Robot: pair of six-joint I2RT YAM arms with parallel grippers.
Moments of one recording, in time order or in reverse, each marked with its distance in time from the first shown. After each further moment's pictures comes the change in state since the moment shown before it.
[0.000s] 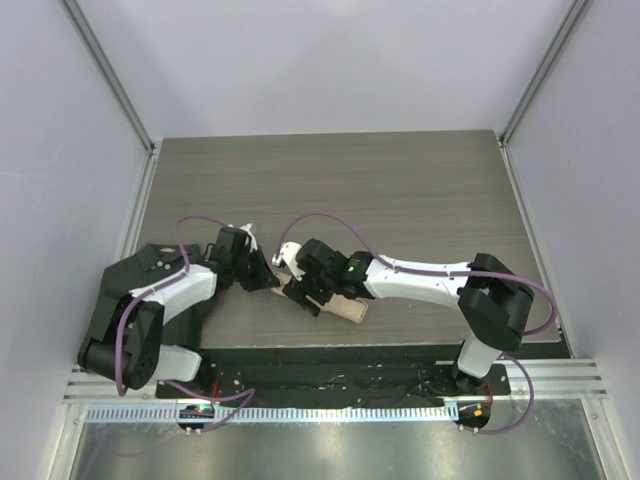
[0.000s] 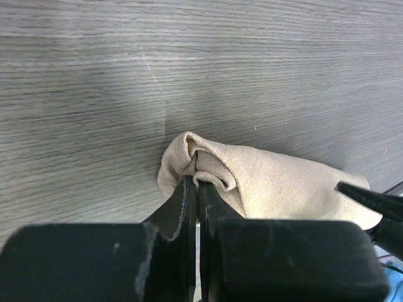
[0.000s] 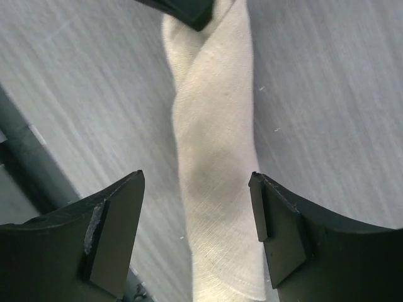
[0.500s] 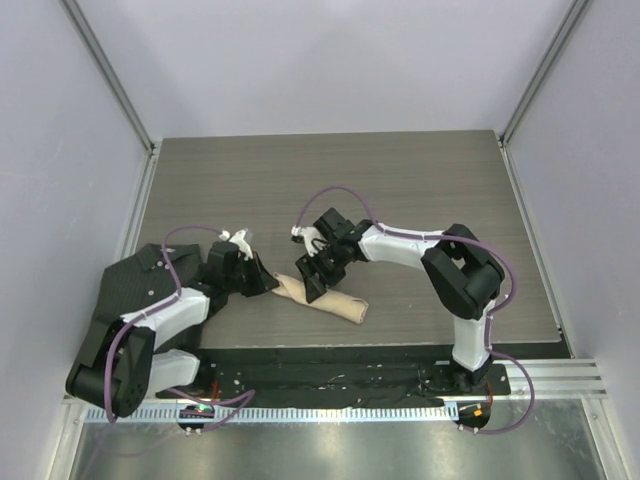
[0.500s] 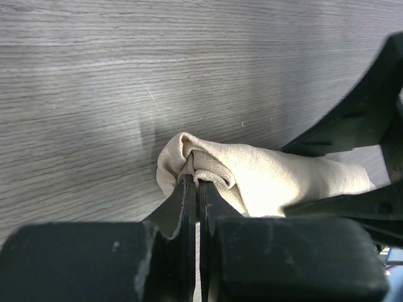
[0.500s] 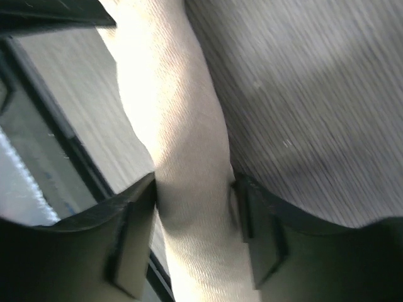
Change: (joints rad) left arm 0.000 -0.153 -0.204 0.264 -0.005 0.024; right arm -0.267 0.257 0.126 -0.076 -0.542 0.118
